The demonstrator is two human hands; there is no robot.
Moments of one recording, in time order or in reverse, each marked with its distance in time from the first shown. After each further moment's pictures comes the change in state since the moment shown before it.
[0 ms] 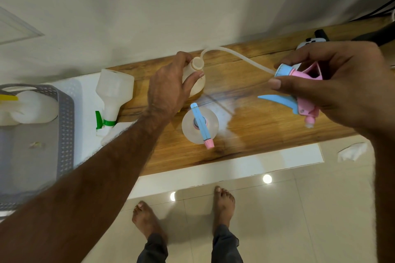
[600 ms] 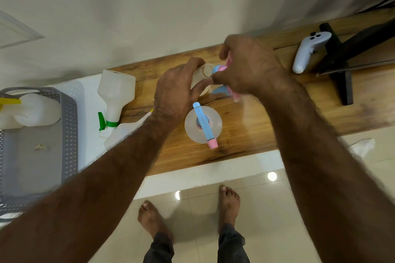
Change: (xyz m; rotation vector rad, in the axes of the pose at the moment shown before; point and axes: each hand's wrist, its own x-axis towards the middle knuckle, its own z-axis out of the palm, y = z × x) left_hand -0.006 -0.001 0.009 0.034 -0.074 0.113; right_hand 0.076 -0.021 0.094 -0.301 -0.090 0.102
